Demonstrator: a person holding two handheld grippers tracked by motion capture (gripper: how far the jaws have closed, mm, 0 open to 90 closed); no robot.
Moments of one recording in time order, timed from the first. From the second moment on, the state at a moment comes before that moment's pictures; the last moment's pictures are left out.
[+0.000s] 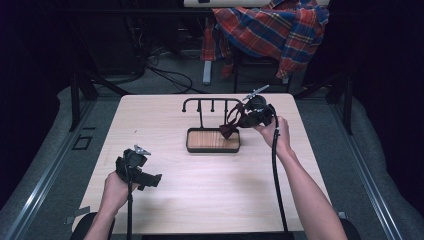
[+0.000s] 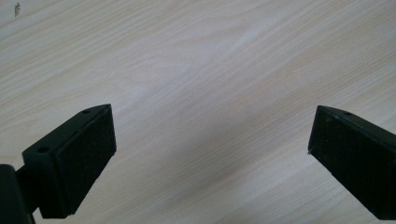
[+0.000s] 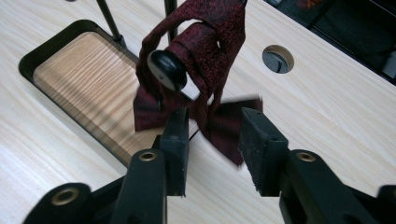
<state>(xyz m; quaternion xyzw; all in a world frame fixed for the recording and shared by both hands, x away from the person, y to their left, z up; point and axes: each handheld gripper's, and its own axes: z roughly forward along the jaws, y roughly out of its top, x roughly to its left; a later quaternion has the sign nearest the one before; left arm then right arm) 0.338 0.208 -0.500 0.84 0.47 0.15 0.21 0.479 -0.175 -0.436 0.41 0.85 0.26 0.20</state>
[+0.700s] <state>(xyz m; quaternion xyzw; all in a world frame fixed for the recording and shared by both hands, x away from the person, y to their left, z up) 0.338 0.208 -0.500 0.84 0.47 0.15 0.21 0.447 -0.180 -0.406 0.38 0.87 0.26 0.17</state>
